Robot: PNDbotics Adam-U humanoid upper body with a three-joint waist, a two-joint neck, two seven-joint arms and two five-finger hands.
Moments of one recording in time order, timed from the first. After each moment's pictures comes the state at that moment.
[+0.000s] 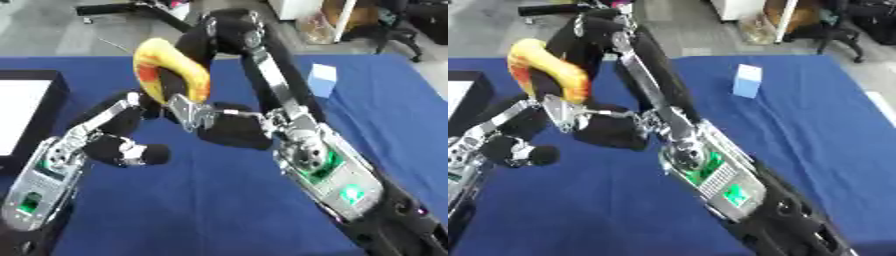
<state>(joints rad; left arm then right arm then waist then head) -0.53 0.34 -0.33 -1.68 0.13 -0.03 -0.50 -0.65 -0.24 0.62 -1.98 0.24 0.00 -0.18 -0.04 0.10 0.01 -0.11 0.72</state>
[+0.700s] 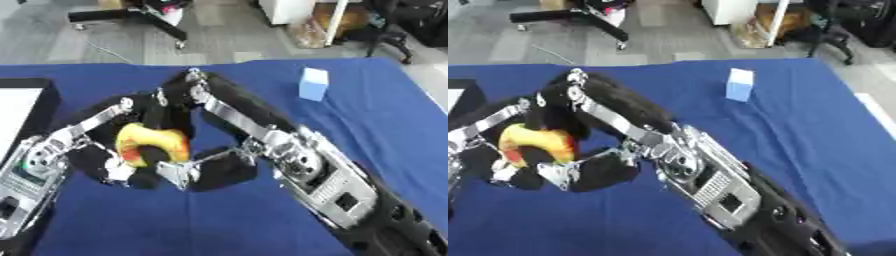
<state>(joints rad) -0.56 0.38 -0.38 -1.73 0.11 -0.05 -0.58 -0.65 -0.25 0.60 -1.99 0.33 0.09 0.22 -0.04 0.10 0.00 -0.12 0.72</state>
